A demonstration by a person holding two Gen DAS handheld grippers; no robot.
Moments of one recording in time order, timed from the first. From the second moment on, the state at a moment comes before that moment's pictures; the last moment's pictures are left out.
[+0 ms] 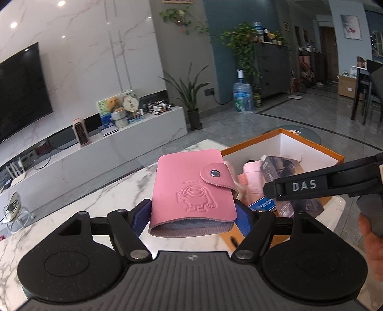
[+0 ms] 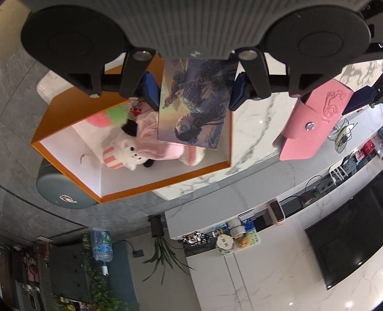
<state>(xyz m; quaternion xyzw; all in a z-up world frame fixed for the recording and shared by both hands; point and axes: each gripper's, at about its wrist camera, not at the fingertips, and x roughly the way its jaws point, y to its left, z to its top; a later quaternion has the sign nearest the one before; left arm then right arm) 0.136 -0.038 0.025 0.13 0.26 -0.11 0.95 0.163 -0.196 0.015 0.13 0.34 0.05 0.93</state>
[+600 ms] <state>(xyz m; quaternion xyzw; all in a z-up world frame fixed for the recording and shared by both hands) 0.195 -0.099 -0.002 0.16 0.28 -0.15 0.93 0.218 -0.258 -0.004 0.14 0.33 0.00 0.93</state>
